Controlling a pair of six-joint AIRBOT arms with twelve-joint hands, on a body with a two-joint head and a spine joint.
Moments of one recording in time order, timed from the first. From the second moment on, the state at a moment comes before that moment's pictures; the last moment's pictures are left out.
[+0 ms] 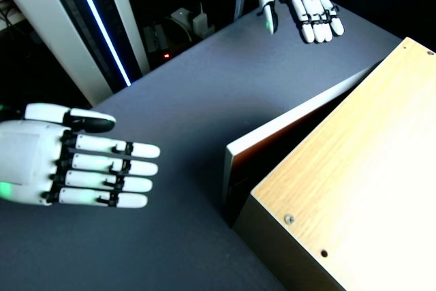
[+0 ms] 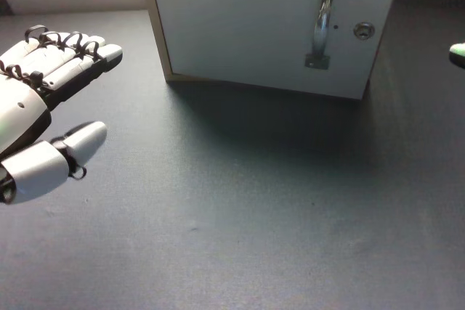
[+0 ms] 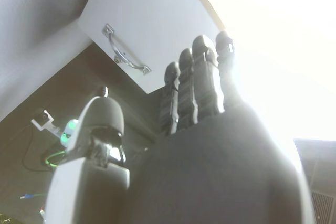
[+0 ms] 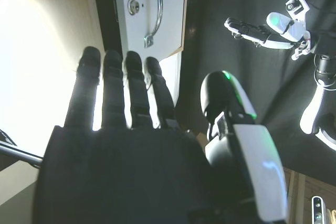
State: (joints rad) left arm 1.06 -0.83 0.97 -0.22 -1.28 0.89; right arm -1.11 -0.84 1.11 0.05 1.26 -0.42
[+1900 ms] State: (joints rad) left arm 1.05 -0.85 0.99 -0.19 -1.27 0.87; right arm -0.73 -1.03 1.38 -0.07 0.87 -0.44
